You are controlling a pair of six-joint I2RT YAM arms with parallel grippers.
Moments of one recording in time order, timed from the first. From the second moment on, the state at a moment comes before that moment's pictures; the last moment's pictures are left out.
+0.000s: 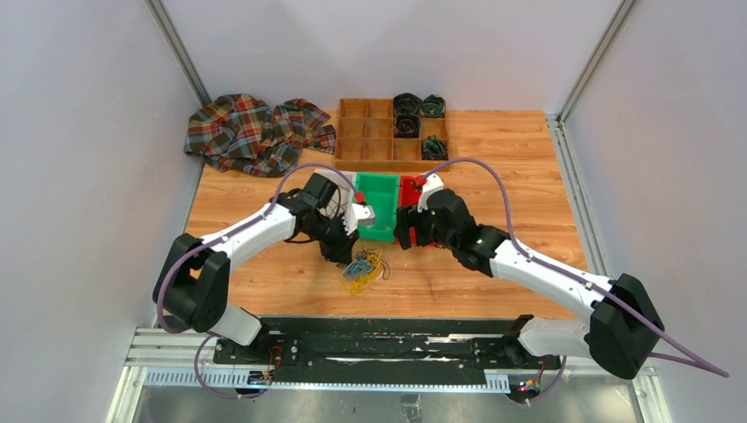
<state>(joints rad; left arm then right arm) -0.51 1.48 0.93 -0.64 0.65 0.56 0.79 1.23 0.79 -0.13 0.11 0.27</state>
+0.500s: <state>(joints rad) -0.51 1.25 1.01 -0.71 0.65 0.53 0.91 1.24 0.75 0.02 0.07 0.23</state>
